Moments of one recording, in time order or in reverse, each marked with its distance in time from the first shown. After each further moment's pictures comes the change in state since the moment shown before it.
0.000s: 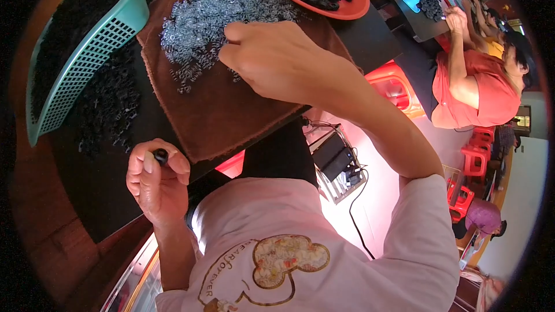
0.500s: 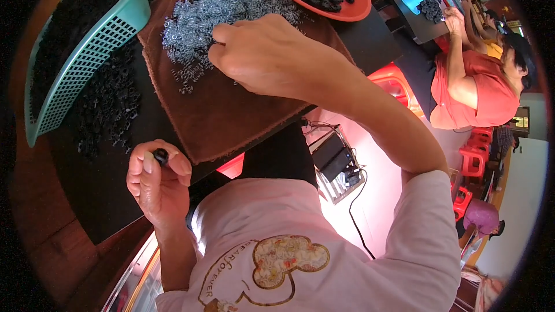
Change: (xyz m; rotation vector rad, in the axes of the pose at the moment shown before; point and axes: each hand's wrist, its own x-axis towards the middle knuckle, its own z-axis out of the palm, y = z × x) left_hand 0.000 0.002 -0.001 -0.032 0.023 -0.019; right_hand 0.019 -0.004 0.000 -0.209 -0.042 -0.107
